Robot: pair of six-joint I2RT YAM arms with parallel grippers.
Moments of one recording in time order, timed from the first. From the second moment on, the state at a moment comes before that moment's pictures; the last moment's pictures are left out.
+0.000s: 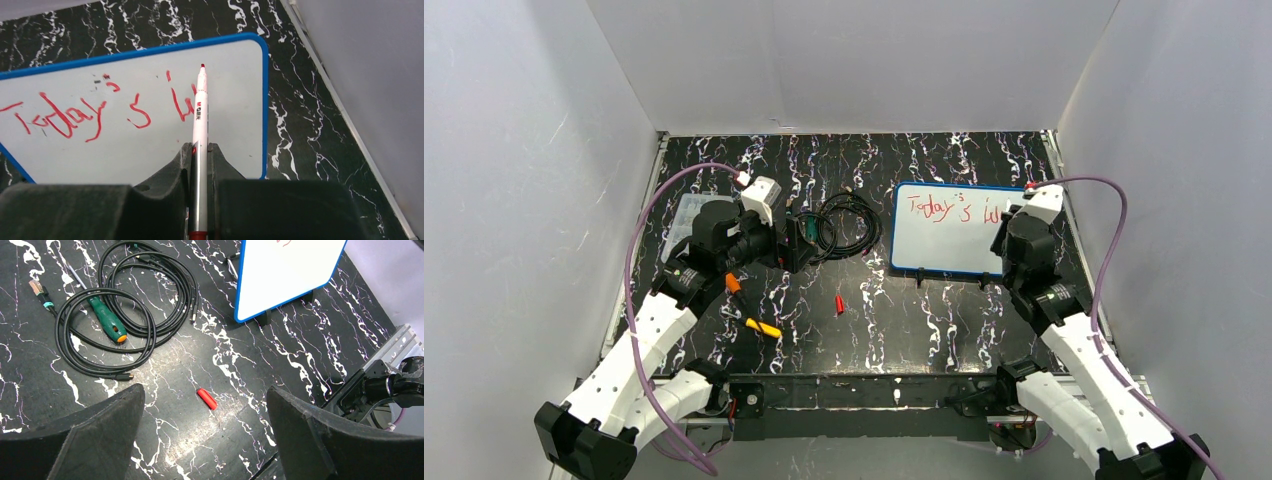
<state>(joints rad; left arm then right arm) -0.45 0.91 0.89 -0.43 0.29 -0.23 0.38 0.75 0.68 -0.30 0.57 0.25</state>
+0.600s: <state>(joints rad) -0.45 0.87 0.87 -0.42 0.29 -0.23 0.11 0.76 0.77 -0.39 0.26 0.21</state>
